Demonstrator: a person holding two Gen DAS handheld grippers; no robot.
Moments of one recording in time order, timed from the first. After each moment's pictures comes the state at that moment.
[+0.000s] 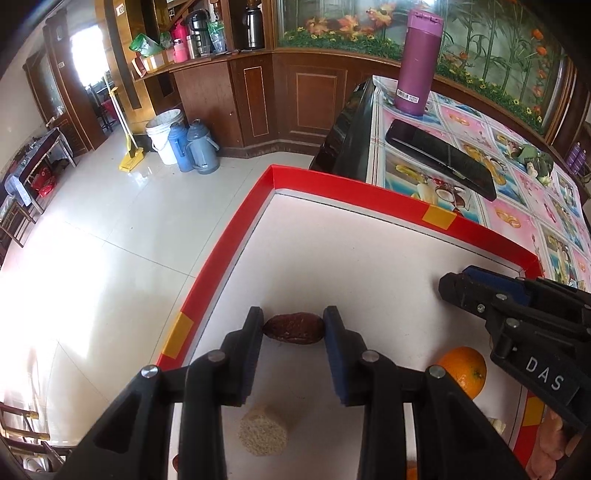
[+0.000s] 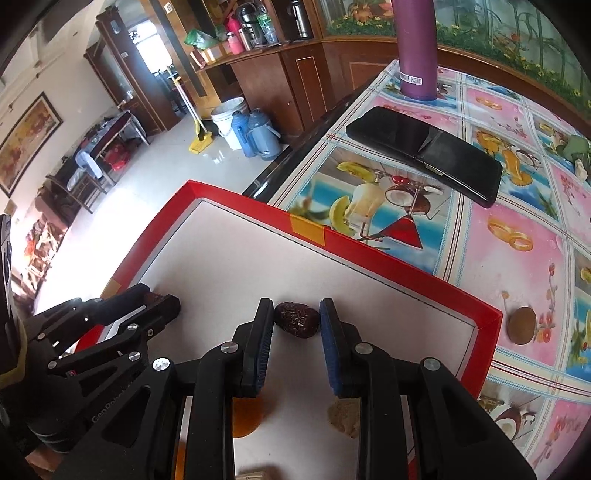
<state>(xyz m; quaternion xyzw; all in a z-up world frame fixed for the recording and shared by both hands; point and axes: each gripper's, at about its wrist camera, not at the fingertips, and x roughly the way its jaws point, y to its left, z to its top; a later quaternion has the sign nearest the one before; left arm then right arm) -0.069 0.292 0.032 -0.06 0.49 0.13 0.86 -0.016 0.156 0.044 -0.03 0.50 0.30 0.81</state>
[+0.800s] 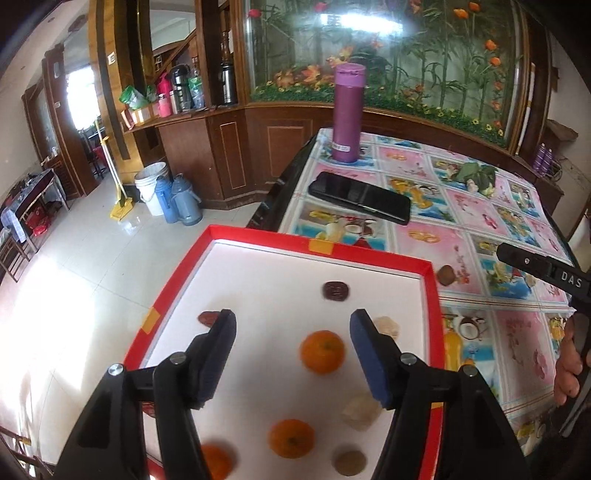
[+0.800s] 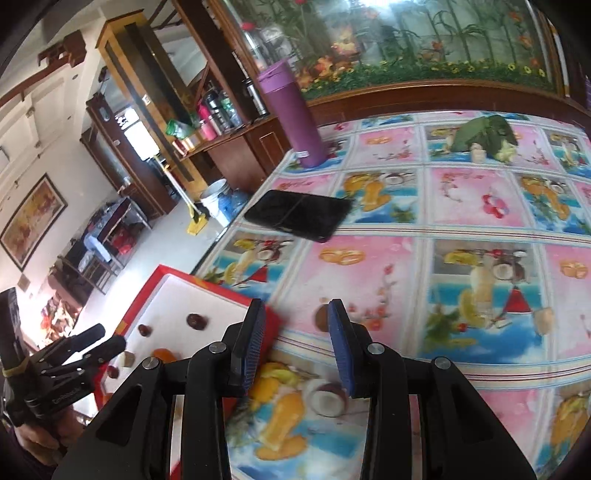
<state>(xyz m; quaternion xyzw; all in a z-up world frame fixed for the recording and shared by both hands) -0.111 0.205 0.093 -0.03 0.40 0.09 0.91 -0.013 -0.056 0.085 0.10 0.40 0.26 0.87</state>
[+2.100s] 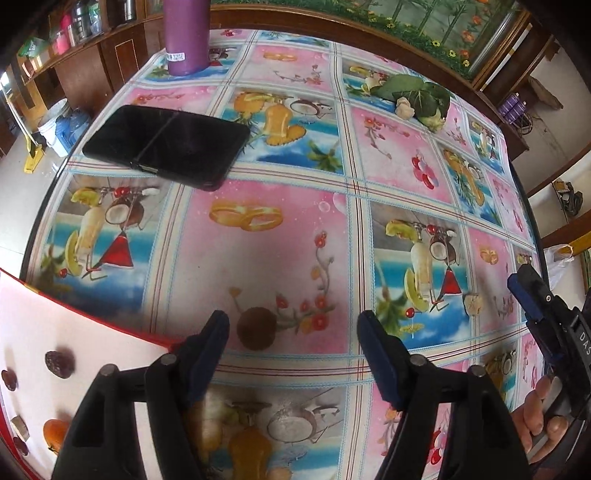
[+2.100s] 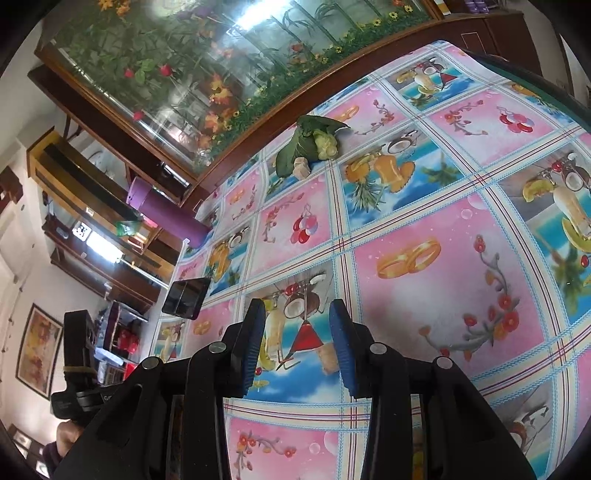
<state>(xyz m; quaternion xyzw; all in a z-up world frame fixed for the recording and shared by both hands) 0.054 0.062 0.037 -0.09 0.58 -0.04 0.81 0.033 -0.239 0.052 0.30 0.40 0.16 0.85</state>
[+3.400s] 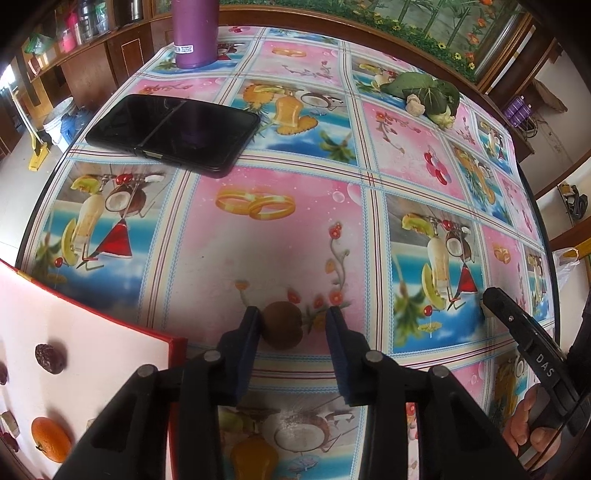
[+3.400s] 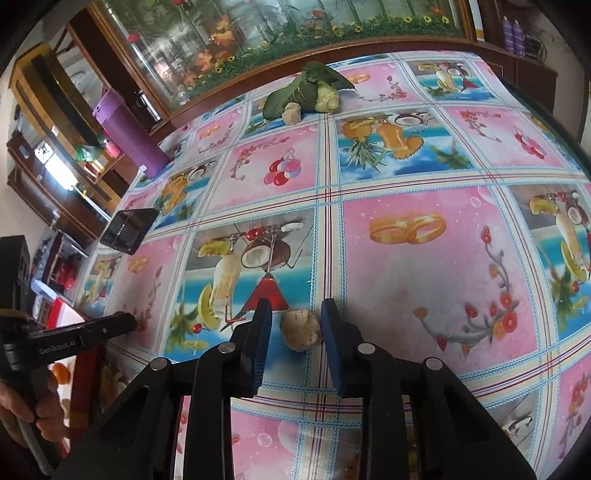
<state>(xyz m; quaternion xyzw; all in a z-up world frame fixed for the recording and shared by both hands) 0.049 0.066 0.024 -0.09 0.57 -0.03 0.81 0.035 -0.193 0.027 0.11 0.47 0.12 0.87</state>
